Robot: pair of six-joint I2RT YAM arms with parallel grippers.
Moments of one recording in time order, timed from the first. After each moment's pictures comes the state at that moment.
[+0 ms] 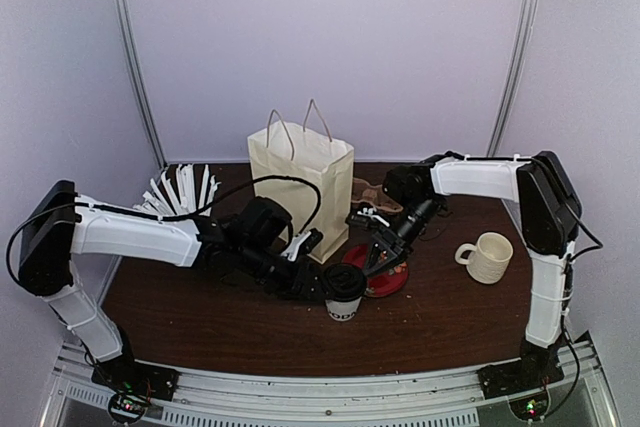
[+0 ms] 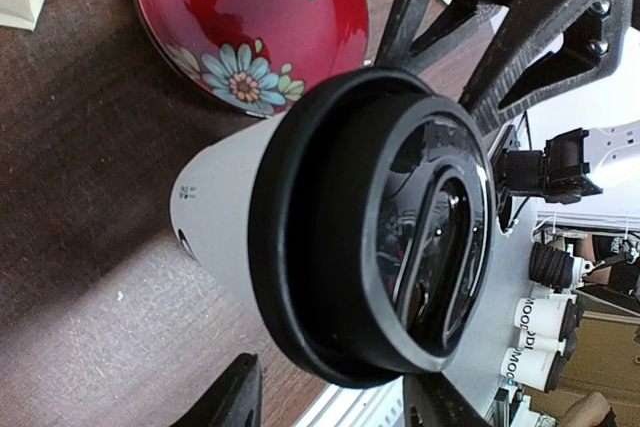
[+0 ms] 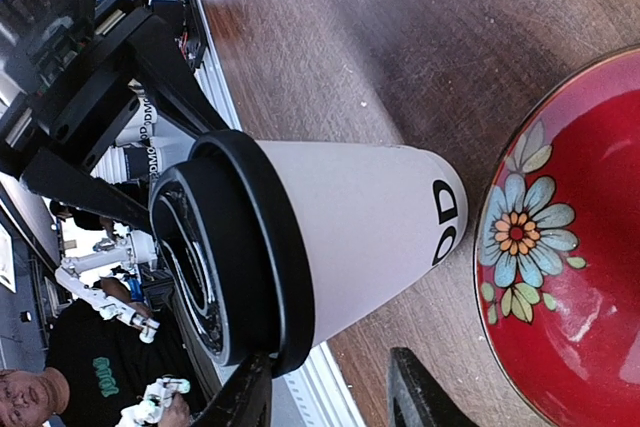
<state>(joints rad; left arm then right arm) -0.98 1.64 0.97 -0.14 0.46 -0.75 0.58 2.01 1.51 -1.11 -0.94 -0.24</state>
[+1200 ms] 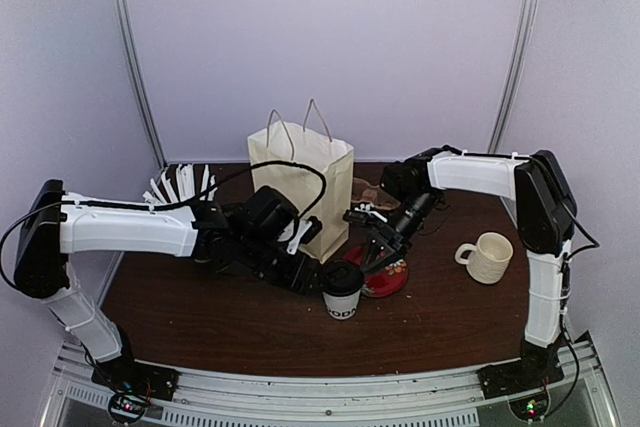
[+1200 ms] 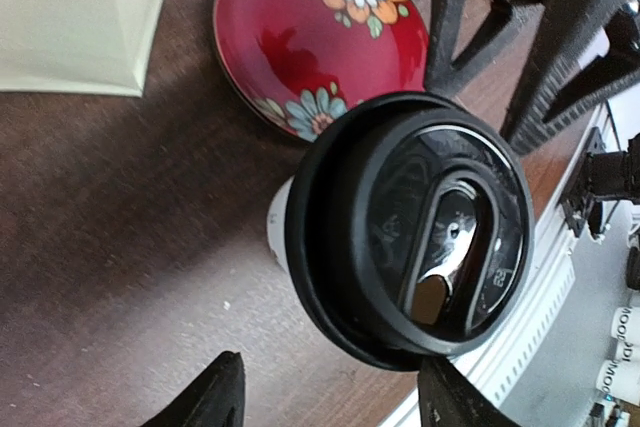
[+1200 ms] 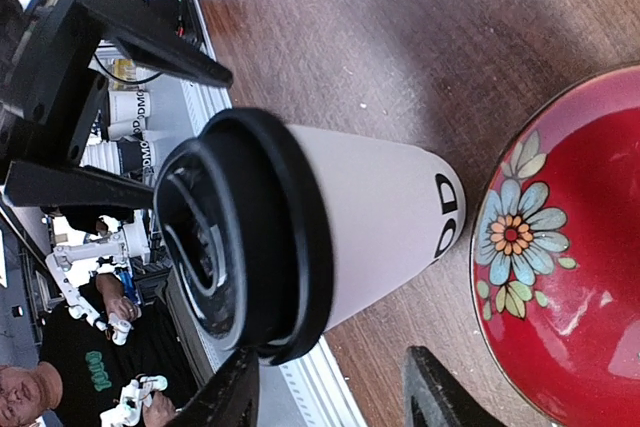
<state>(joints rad) -1.01 1.62 1.11 -0.40 0.21 -0.55 0.58 2.05 1.60 -1.20 -0.91 -0.26</state>
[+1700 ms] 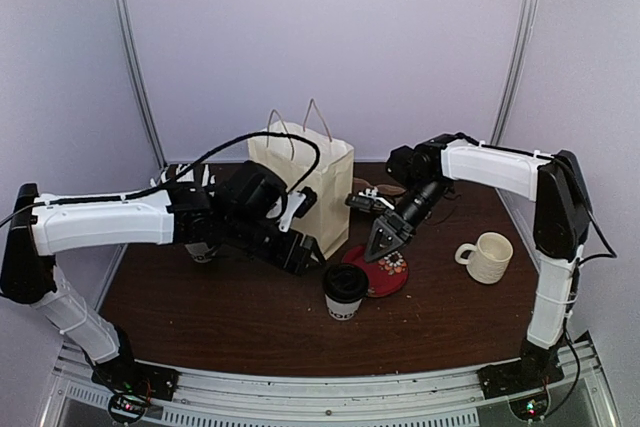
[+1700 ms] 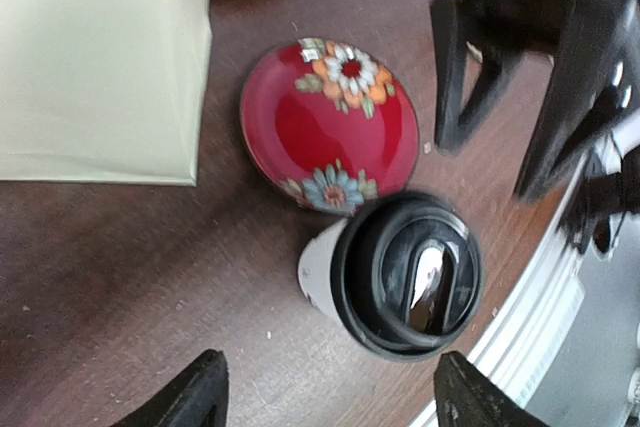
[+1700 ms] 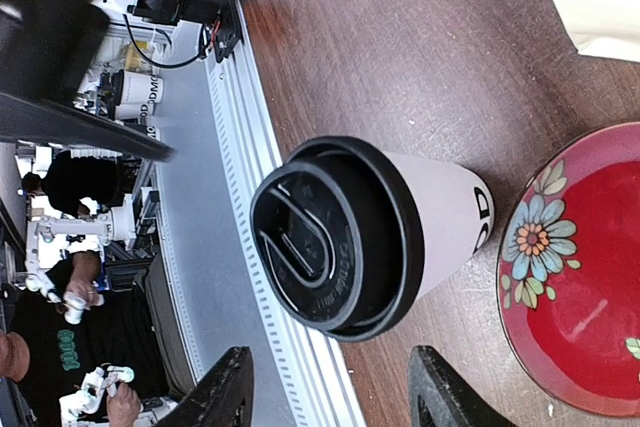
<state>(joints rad) -1.01 1.52 1.17 -0.45 0.10 -0.43 0.58 1.95 1.62 -1.24 -0.93 -0.35</state>
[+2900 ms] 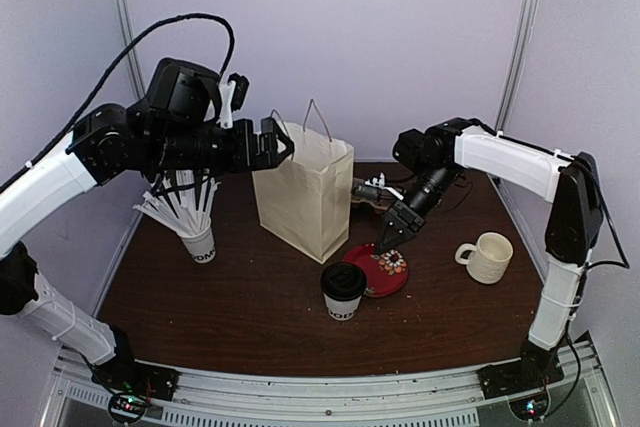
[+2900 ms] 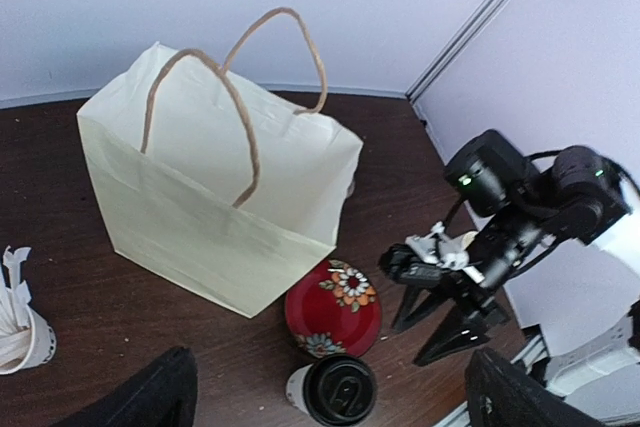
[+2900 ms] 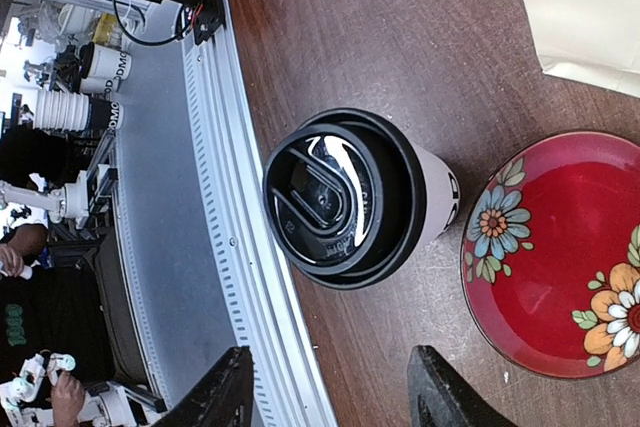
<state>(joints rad) -0.99 1.39 1.67 -0.78 -0.27 -0.68 0.58 1.88 1.68 -1.32 -0.80 -0.45</state>
